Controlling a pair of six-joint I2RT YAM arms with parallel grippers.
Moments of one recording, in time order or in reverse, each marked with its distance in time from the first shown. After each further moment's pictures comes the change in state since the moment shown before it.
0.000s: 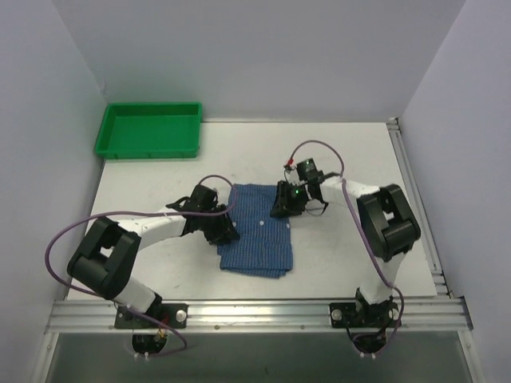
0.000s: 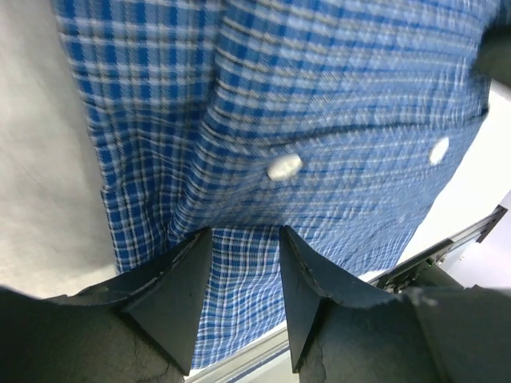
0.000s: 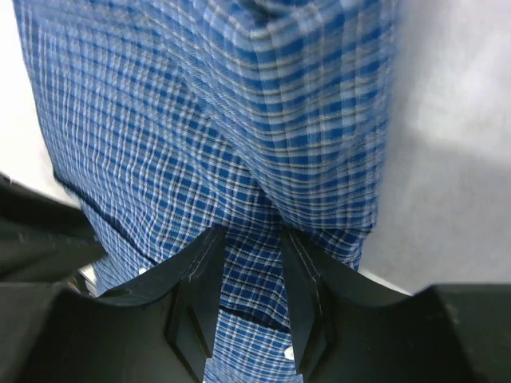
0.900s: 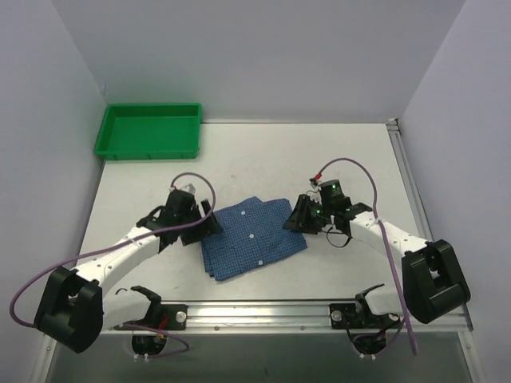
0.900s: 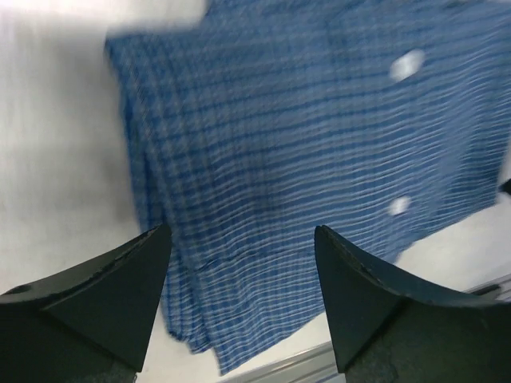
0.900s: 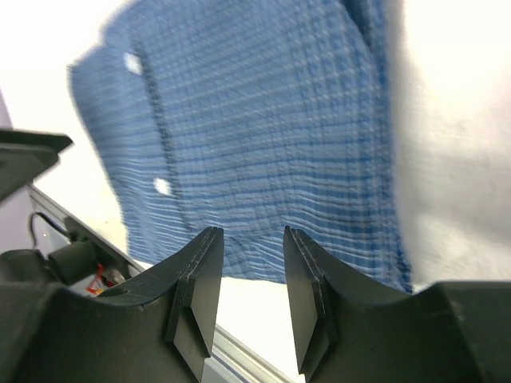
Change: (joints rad) left arm 0.107 -0.326 -0.010 -0.150 -0.176 0.160; right arm 0.000 -0.551 -0.417 0.107 0.069 0.230
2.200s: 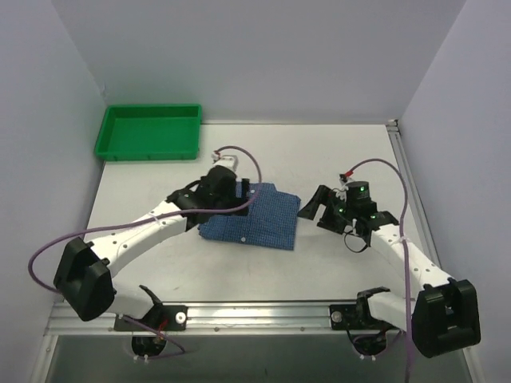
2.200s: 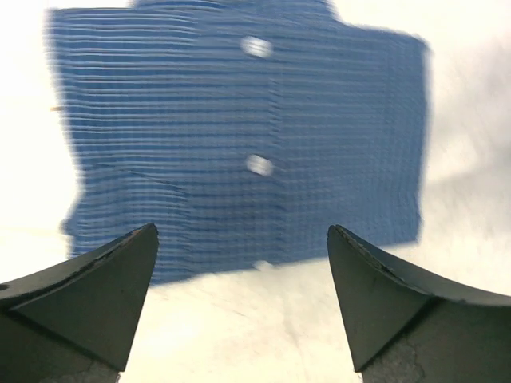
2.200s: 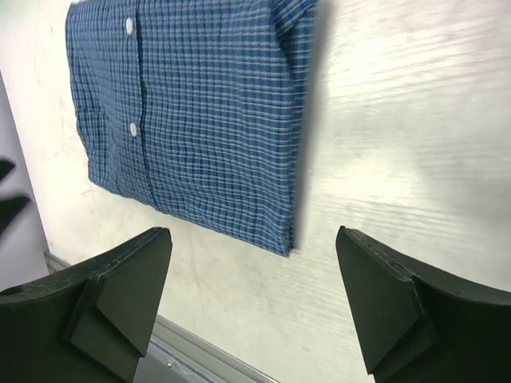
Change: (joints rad) left arm -0.216 0.225 0.374 -0.098 -0.298 0.214; right arm -0.159 -0.175 -0.073 -0.043 0.043 0.006
